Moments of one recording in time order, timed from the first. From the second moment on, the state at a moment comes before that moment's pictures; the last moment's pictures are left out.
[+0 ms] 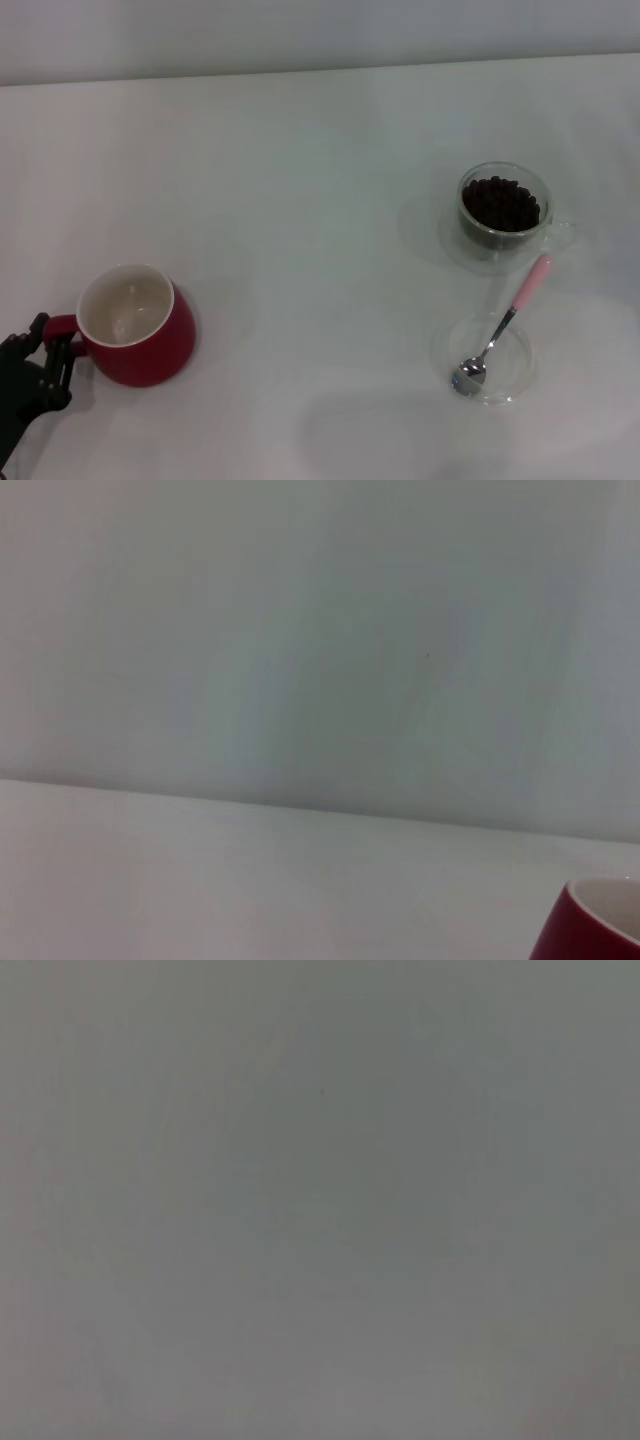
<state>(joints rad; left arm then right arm) -0.23 -2.09 0.77 -0.16 -2.06 -1.40 2.78 0.36 2.01 -0.31 -0.11 2.20 1.01 -2.89</state>
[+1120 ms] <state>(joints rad) -0.39 -2.09 0.77 -0.15 -1.96 -1.25 2.77 0.37 2.01 -0.31 -0.10 2.20 1.03 -2.89</state>
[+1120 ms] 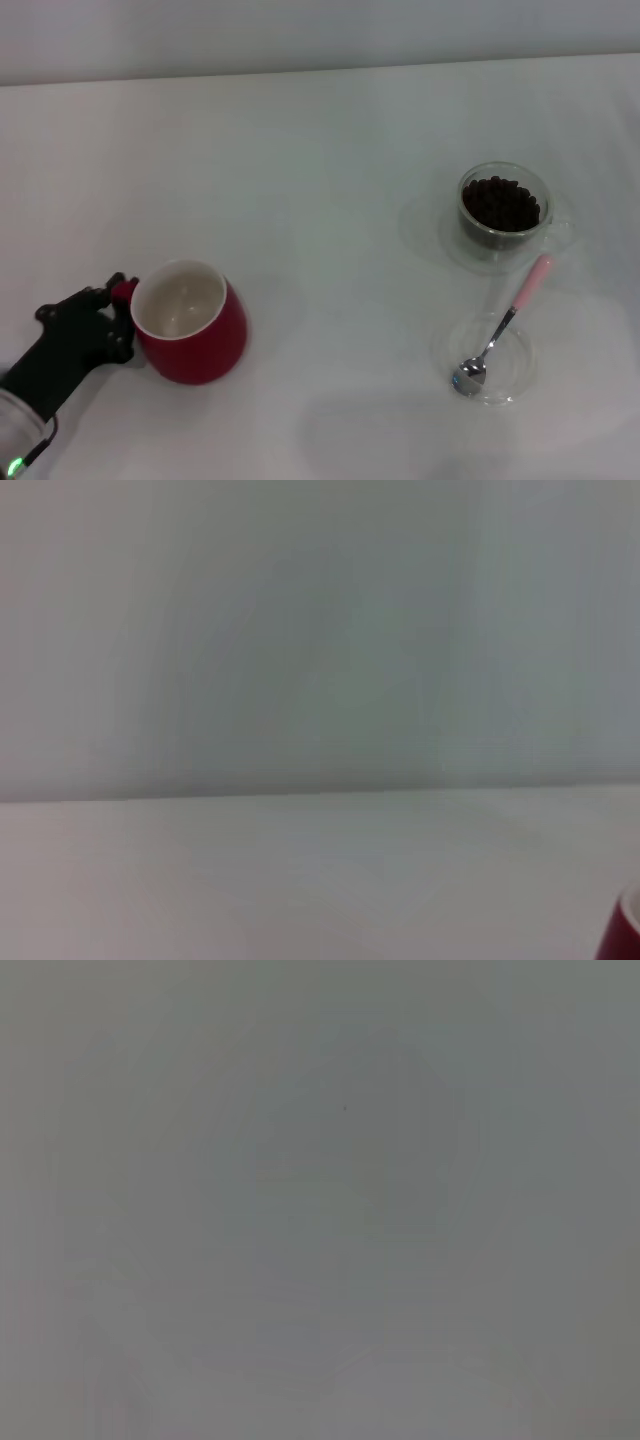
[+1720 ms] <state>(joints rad) -0.49 -2.09 0.77 -0.15 -1.84 -1.17 2.77 0.38 2.01 -0.32 -0.11 2.20 1.03 -2.89</state>
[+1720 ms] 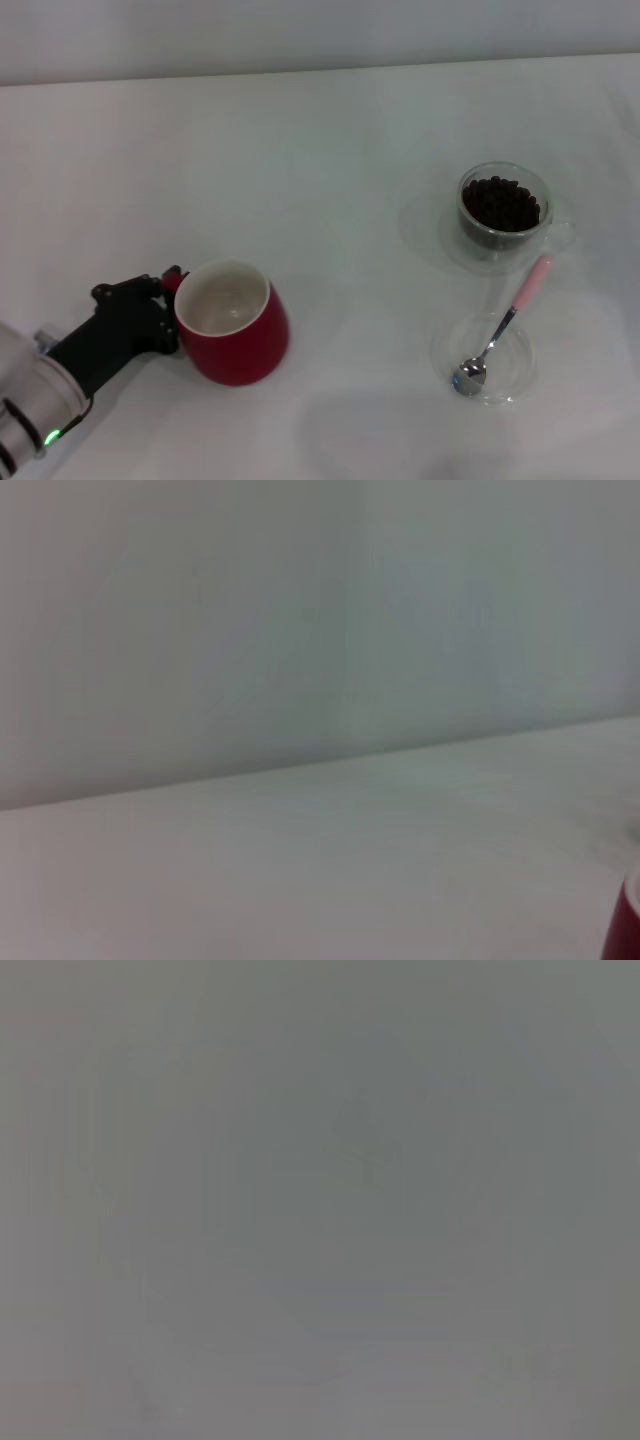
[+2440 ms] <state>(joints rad) -0.59 -2.09 0.77 -0.15 -1.77 -1.13 2.77 0.39 2.01 -0.32 -0.10 2.20 1.03 -2.89</state>
